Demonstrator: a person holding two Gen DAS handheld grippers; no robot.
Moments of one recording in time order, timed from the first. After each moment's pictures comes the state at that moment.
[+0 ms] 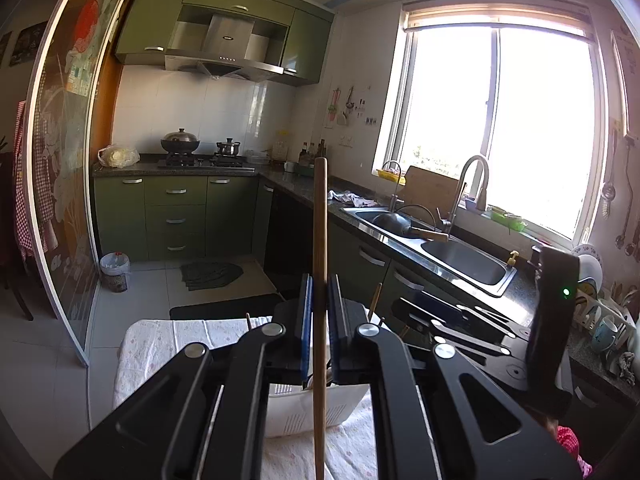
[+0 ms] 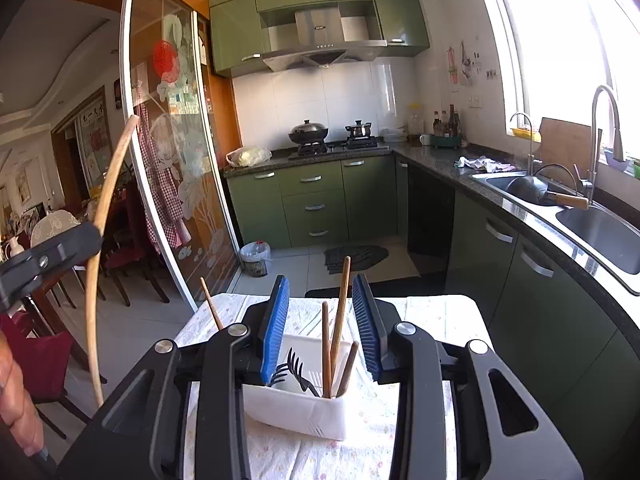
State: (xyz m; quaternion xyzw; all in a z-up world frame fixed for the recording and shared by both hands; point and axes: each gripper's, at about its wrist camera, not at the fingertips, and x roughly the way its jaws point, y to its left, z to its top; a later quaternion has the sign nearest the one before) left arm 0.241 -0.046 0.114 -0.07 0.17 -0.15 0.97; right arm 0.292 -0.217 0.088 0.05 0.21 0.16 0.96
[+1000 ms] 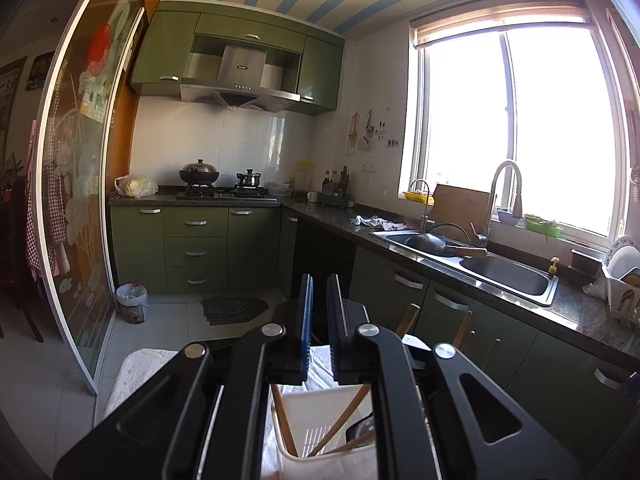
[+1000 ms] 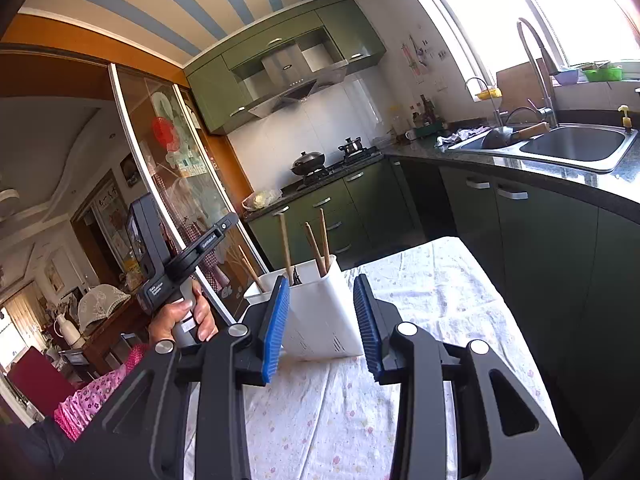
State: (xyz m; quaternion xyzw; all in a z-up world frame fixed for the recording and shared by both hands) left arm 0.300 -0.059 0.045 -0.05 0.11 -0.11 0.99; right arm 0.133 -0.325 0.039 0.20 0.18 0.18 0.95
